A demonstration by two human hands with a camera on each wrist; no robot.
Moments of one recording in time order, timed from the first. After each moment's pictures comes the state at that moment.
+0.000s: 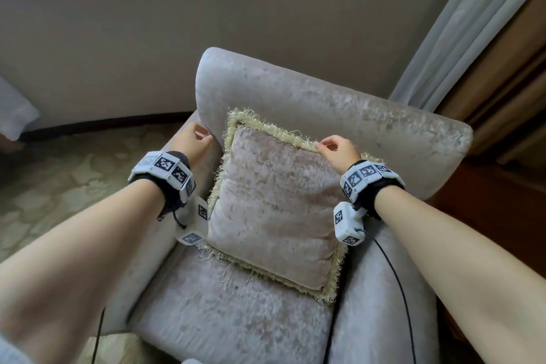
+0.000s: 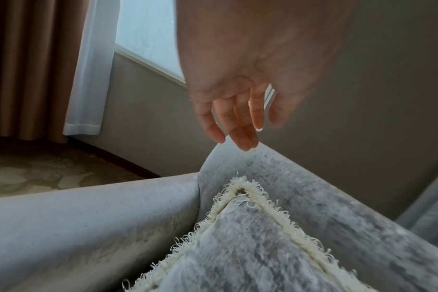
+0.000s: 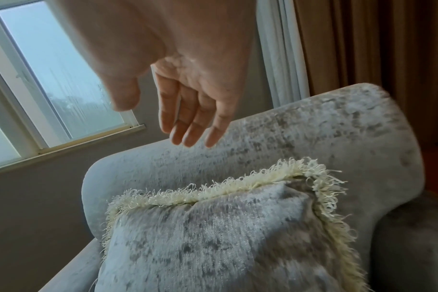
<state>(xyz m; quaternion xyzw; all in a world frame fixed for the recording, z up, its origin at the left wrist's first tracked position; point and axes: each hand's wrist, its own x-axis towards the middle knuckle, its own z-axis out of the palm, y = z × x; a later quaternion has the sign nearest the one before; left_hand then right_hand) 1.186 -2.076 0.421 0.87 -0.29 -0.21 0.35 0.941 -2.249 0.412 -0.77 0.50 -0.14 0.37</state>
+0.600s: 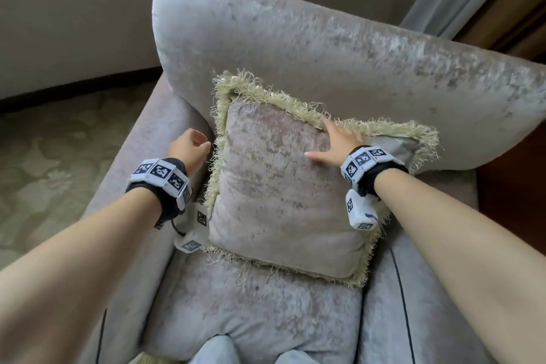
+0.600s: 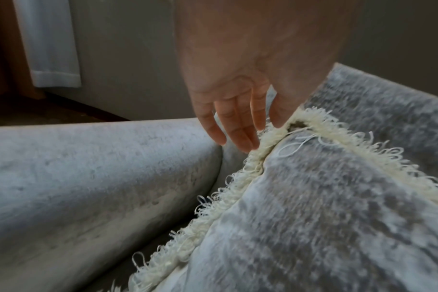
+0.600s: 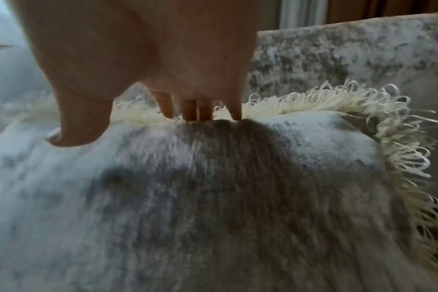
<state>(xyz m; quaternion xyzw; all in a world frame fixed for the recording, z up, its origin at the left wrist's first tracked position) 1.285 -2.147 0.252 0.86 -0.32 -0.30 0.26 1.022 -2.307 0.285 -0.82 0.52 0.15 0.21</state>
